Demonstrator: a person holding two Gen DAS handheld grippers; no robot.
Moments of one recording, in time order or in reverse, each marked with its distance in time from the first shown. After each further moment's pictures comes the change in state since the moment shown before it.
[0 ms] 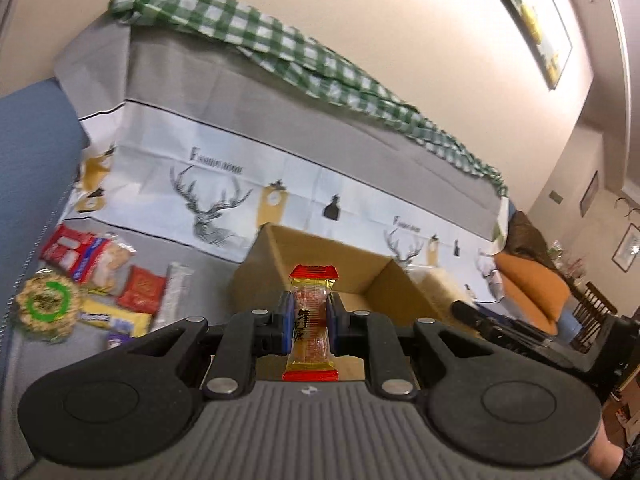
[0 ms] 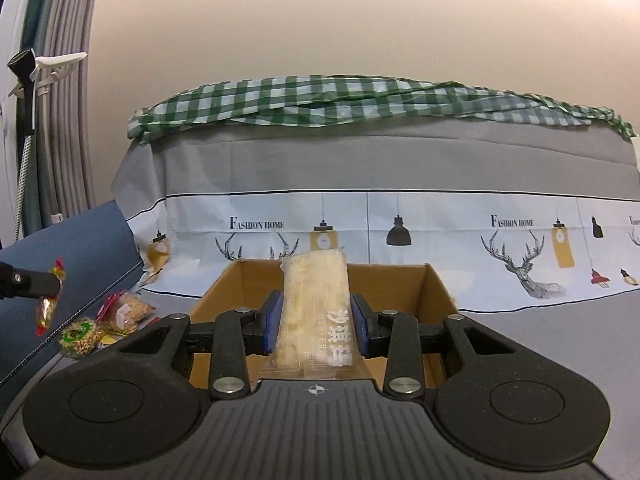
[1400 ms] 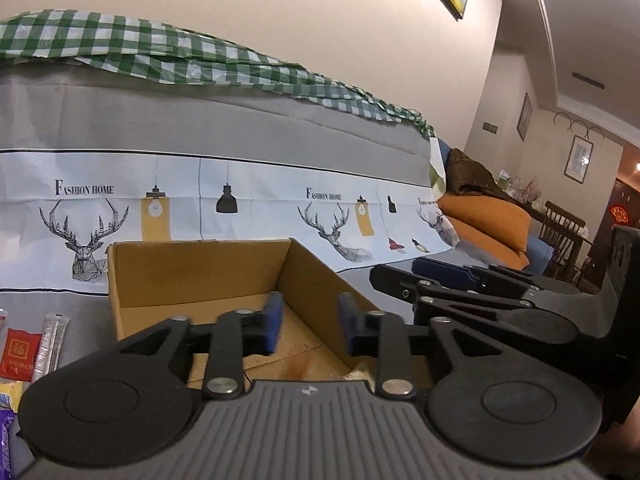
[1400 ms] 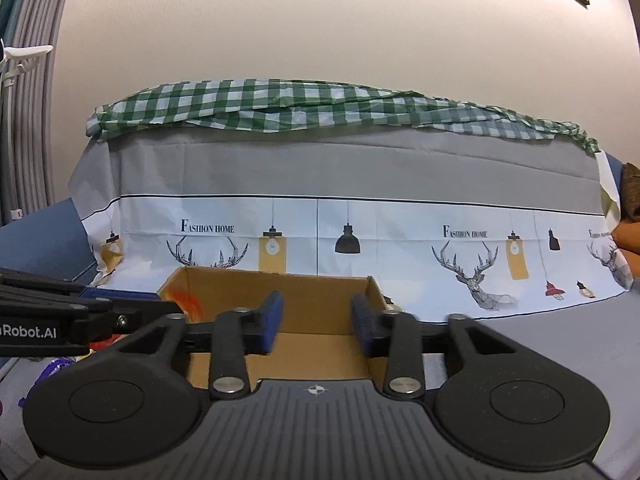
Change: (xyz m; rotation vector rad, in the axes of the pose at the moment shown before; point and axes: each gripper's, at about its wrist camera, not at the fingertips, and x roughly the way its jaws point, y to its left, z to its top) left arm 0.098 -0.108 -0.026 0.272 0.026 -0.151; right arm -0.001 -0.017 0.012 -0.033 -0.004 -0.137
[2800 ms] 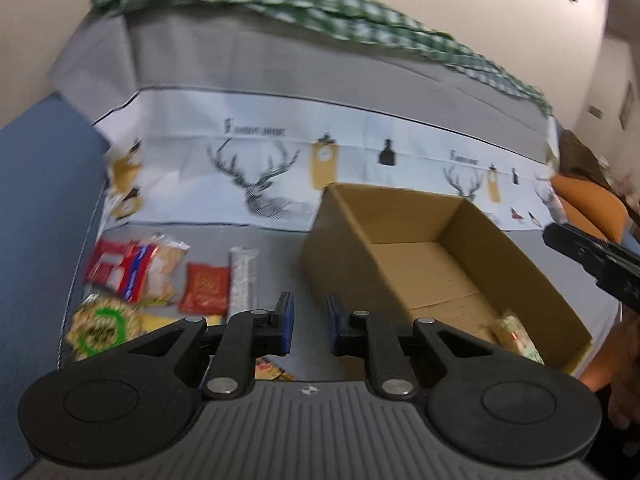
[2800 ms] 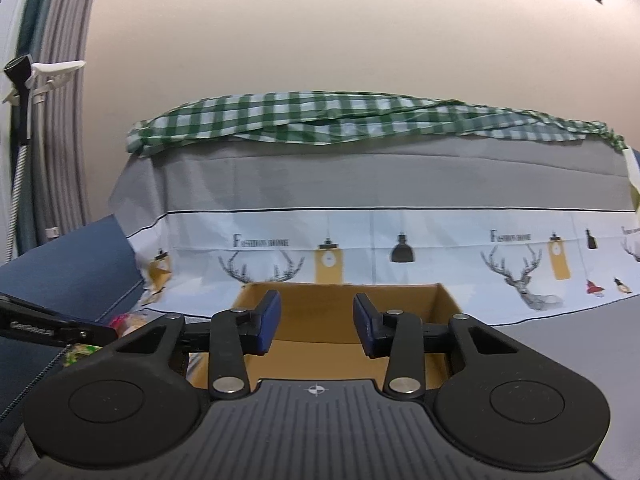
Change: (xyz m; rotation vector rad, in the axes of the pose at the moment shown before) left arm -0.071 0.141 -0.011 -0.119 0.170 0.313; right arm -0.005 0.067 0.001 0.031 -0.030 0.116
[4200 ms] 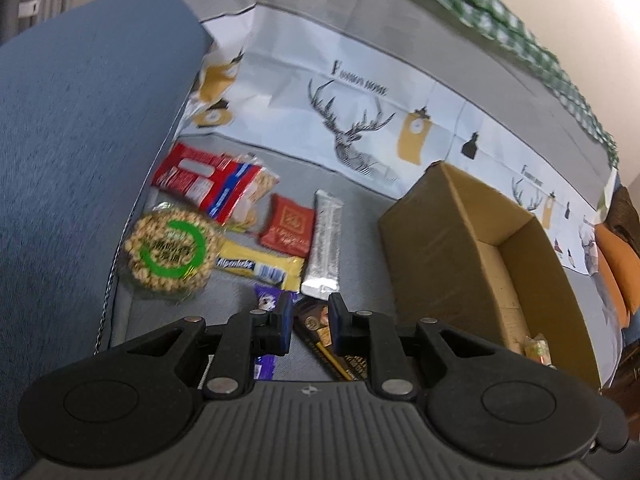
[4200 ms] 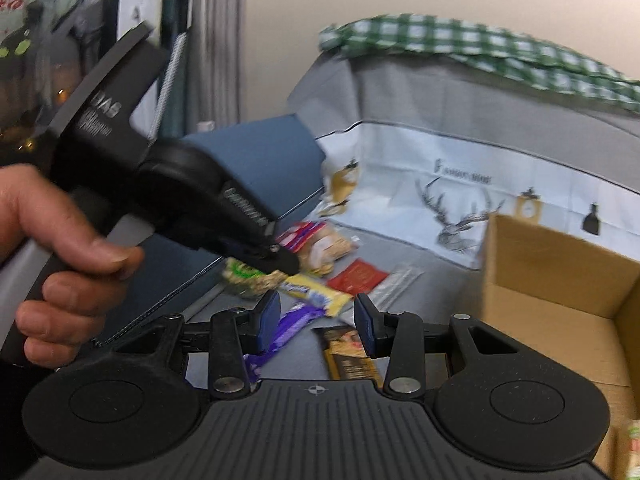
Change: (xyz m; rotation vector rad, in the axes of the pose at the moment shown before) left arm 0.011 0.080 -0.012 -0.287 0.164 0.084; right arm 0.039 0.165 -0.050 -0.215 0.234 0.388
